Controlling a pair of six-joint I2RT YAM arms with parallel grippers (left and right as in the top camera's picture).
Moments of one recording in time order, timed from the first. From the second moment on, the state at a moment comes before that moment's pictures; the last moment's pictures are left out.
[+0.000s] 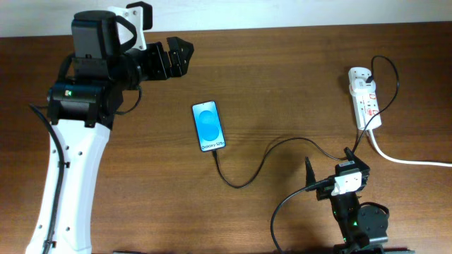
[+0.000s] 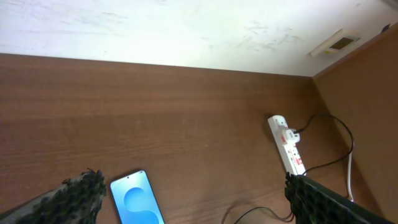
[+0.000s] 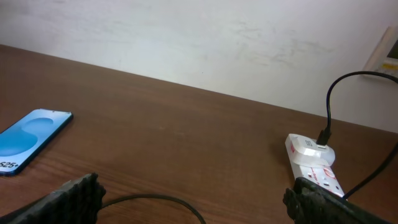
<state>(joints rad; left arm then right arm) -0.13 1.54 1.73 -0.79 0.40 -0.28 0.08 0.02 0.01 -0.07 -0.08 -0.15</state>
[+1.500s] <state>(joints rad) -0.02 0.81 0.64 -0.05 0.16 0.17 0.08 0.01 0.01 -0.07 -0.07 -0.15</state>
